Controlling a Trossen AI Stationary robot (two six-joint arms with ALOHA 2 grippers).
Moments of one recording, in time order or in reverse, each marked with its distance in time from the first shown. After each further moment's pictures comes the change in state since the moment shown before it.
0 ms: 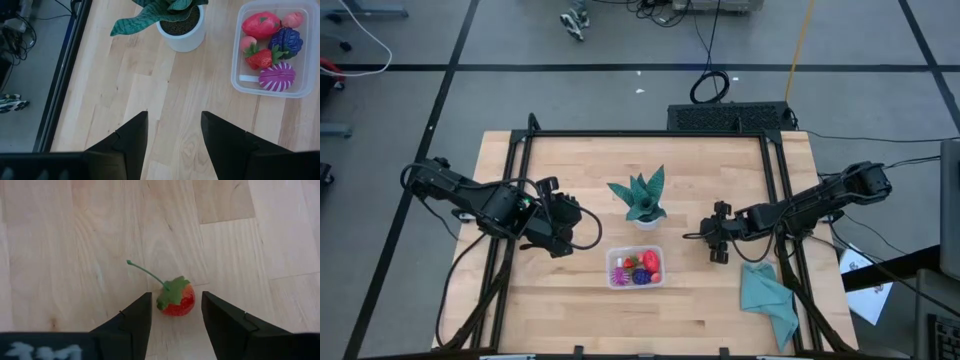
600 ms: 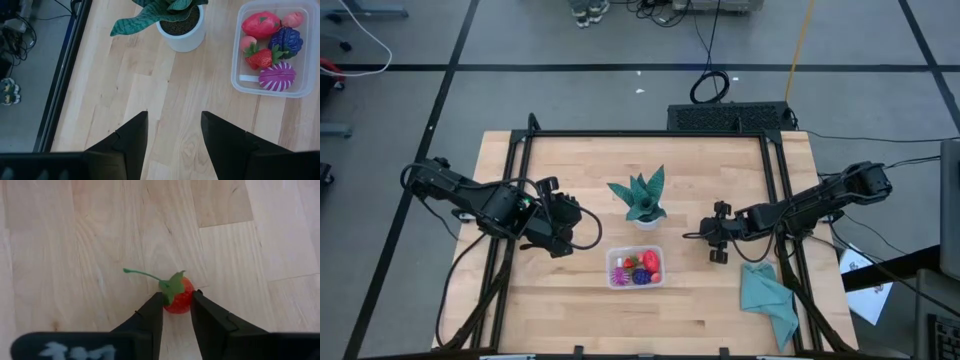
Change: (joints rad) left arm 0.000 0.000 0.000 0.000 0.000 0.002; right arm 0.000 0.000 0.000 0.004 0.001 0.010
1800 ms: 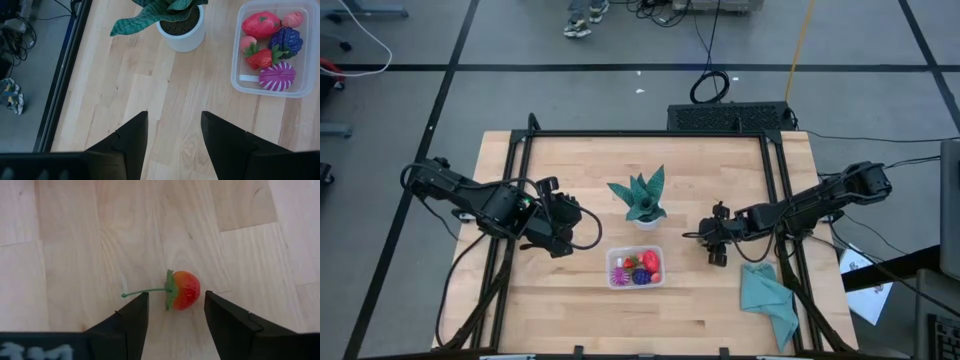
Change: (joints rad) left arm 0.000 0.000 0.000 0.000 0.000 0.000; right arm 0.000 0.001 0.000 0.041 -0.071 0.041
